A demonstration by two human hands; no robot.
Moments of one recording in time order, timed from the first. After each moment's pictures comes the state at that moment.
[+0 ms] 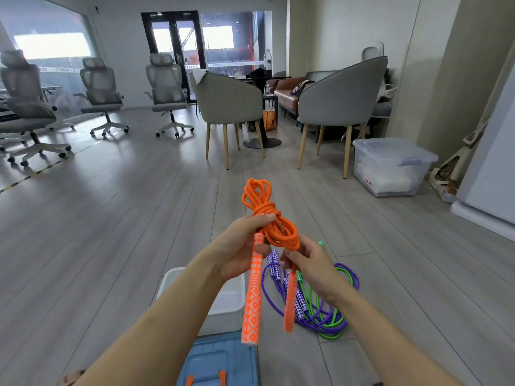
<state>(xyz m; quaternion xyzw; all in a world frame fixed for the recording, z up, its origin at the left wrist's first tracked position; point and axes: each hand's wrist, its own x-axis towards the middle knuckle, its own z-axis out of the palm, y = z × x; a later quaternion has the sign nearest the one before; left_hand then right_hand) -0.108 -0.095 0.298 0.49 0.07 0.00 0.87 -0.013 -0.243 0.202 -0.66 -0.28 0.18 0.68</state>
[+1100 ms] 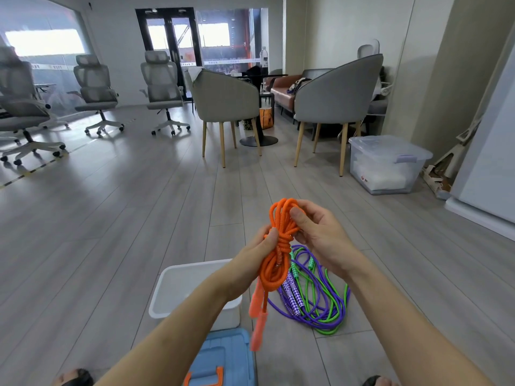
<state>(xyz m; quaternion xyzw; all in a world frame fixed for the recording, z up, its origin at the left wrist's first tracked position) -0.118 -0.118 0.260 0.70 0.02 0.04 0.72 -0.009 -0.251 0.269 -0.54 -0.30 0.19 0.76</state>
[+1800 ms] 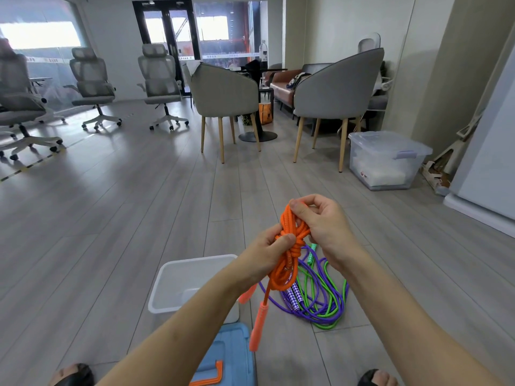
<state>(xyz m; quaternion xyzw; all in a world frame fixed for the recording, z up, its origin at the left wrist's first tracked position) -0.105 -0.132 0.260 0.75 0.00 0.07 0.66 -0.018 -0.256 0.287 -0.64 -0.24 0.08 0.73</state>
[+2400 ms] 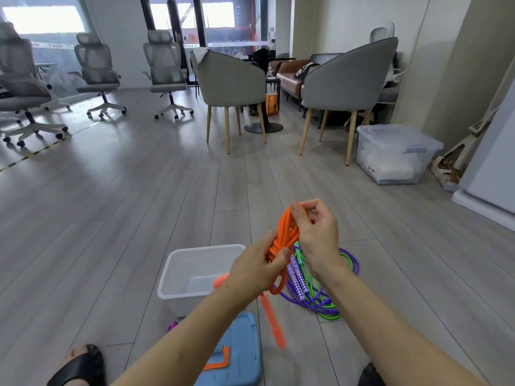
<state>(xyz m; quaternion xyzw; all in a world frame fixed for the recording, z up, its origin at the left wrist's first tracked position) -0.138 -0.110 0.212 0.87 0.07 0.17 0.45 -0.044 -0.215 0.246 -0.60 -0.18 -0.02 0.78</state>
